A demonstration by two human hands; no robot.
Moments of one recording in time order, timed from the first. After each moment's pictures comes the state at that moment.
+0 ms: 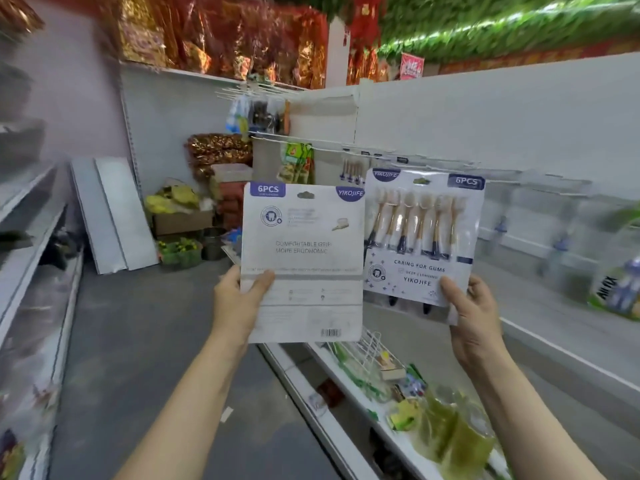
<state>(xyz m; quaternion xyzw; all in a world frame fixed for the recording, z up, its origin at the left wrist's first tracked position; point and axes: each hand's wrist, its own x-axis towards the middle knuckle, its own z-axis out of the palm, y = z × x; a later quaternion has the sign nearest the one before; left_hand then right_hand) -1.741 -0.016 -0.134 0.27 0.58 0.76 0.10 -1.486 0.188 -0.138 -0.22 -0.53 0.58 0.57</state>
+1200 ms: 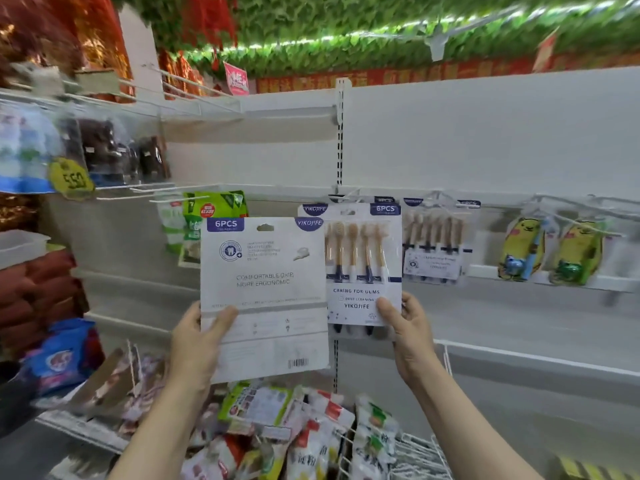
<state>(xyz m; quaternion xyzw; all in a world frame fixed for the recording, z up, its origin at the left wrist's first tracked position) -2.390 0.451 -0.107 0.45 0.50 0.69 0.28 -2.094 0.496 -0.134 -0.38 -0.46 0.43 0.67</state>
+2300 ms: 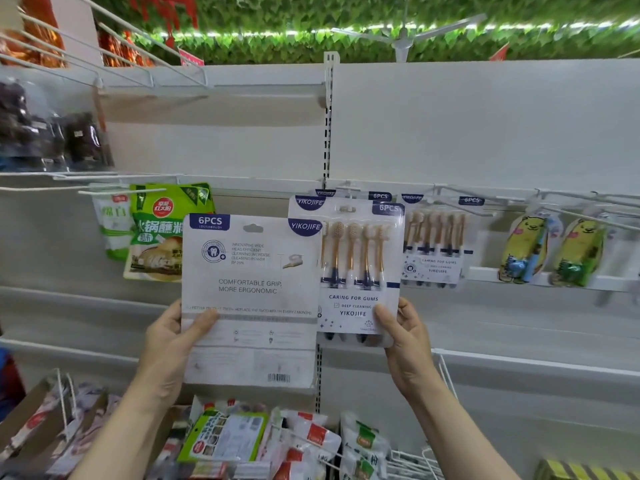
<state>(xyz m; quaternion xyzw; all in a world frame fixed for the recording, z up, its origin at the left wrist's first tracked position) -2.431 0.561 -0.137 0.48 0.38 0.67 0.42 -2.108 0.566 -0.165 -0.35 -0.43 0.43 0.71</state>
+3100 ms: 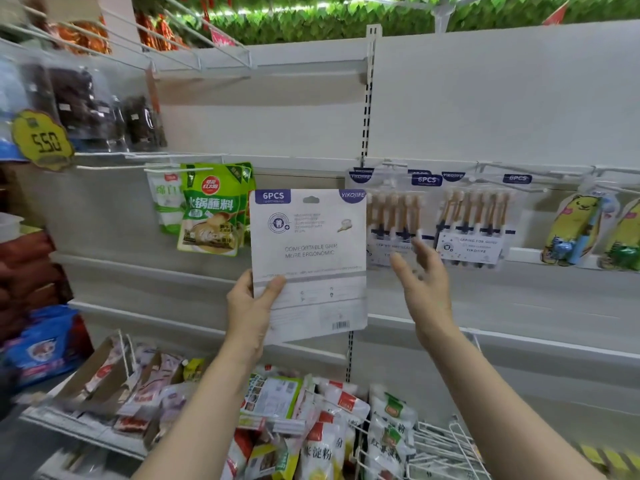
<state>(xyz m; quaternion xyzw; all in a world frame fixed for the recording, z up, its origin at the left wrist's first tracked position) -2.396 0.554 -0.136 0.44 0.43 0.69 0.38 -2.149 0.557 -0.117 -0.51 -0.50 0.25 0.66</state>
